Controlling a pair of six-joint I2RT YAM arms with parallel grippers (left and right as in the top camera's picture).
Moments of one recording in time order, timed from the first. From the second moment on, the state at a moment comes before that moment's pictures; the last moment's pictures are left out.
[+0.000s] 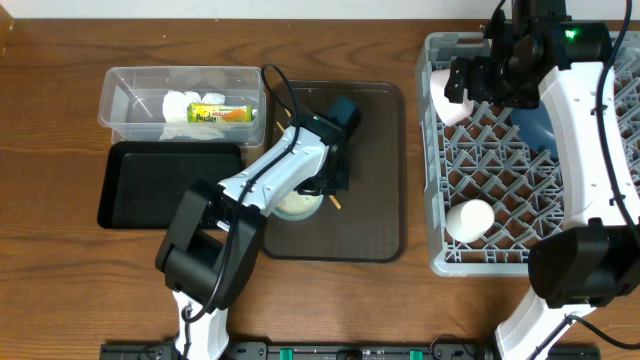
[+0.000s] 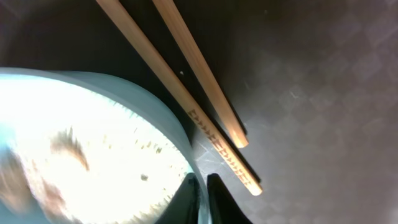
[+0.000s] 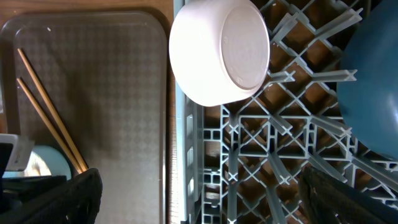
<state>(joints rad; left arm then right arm) -0.56 2.00 1.45 -0.96 0.02 -0.56 0.05 1.91 1.98 -1.27 -0.15 0.13</state>
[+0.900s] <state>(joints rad) 0.04 1.58 1.50 -1.25 0.38 -0.20 0.05 1.91 1.98 -1.29 -0.15 0.13</state>
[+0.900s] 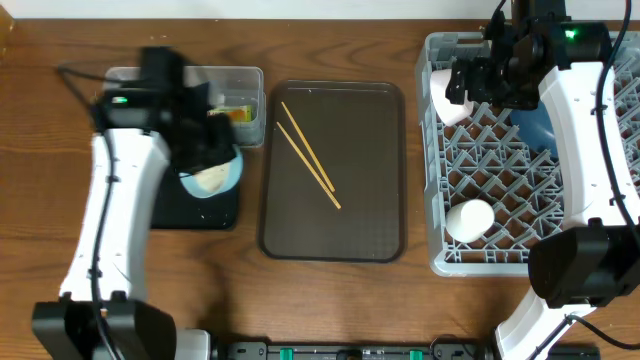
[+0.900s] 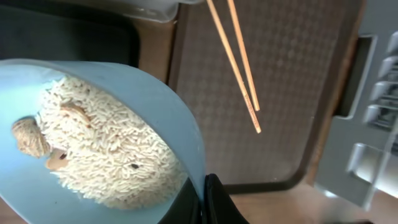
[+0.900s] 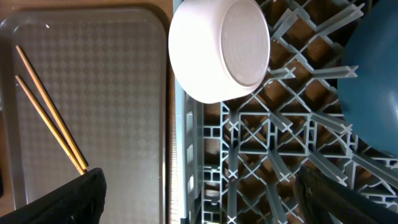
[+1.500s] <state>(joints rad) 0.55 1.89 1.41 -1.29 1.16 0.23 0.05 1.91 1.98 -1.29 -0.15 0.13</state>
